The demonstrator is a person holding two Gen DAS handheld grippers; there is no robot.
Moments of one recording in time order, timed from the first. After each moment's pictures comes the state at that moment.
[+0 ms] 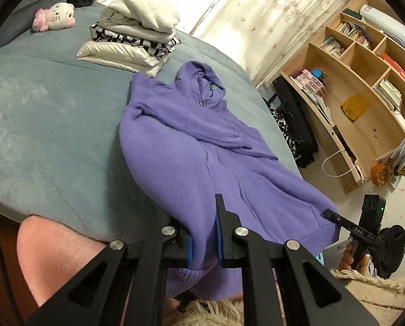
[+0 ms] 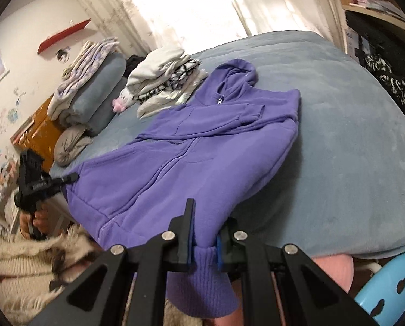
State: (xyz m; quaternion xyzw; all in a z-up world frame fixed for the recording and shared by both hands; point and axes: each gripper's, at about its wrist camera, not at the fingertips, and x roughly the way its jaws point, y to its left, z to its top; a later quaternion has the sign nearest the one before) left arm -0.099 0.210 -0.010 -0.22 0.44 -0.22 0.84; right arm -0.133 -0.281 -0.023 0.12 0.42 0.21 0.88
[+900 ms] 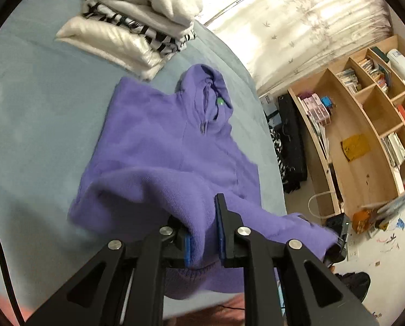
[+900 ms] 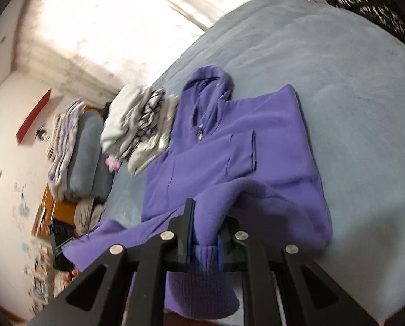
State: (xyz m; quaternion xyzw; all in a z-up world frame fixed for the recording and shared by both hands) left arm 0.089 0.206 -0.031 -0.32 0.47 -0.22 0.79; right arm 0.060 -0.318 -0.060 0.34 0.44 0.16 0.82
